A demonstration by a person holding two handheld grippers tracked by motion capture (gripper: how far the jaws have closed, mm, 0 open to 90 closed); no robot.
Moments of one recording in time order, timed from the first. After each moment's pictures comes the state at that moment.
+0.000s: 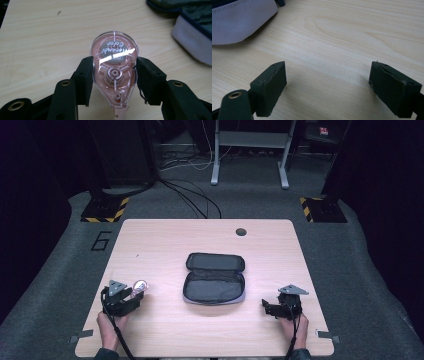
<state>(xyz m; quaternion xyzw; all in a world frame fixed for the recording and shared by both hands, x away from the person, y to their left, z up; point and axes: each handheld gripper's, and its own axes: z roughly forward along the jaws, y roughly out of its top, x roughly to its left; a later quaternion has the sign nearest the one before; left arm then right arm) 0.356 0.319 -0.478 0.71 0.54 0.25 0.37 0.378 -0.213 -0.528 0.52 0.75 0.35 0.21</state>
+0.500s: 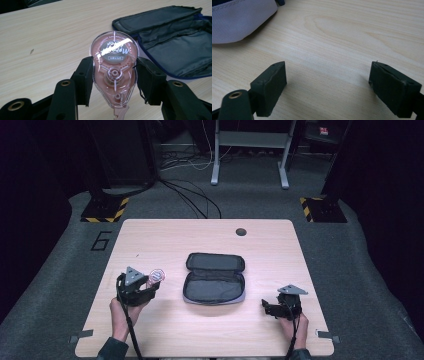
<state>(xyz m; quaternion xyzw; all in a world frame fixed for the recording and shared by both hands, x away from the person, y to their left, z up) 0.371 0.269 -0.436 0.75 0.47 0.25 0.39 0.379 -0.211 -0.528 0.51 0.75 0.35 0.22</state>
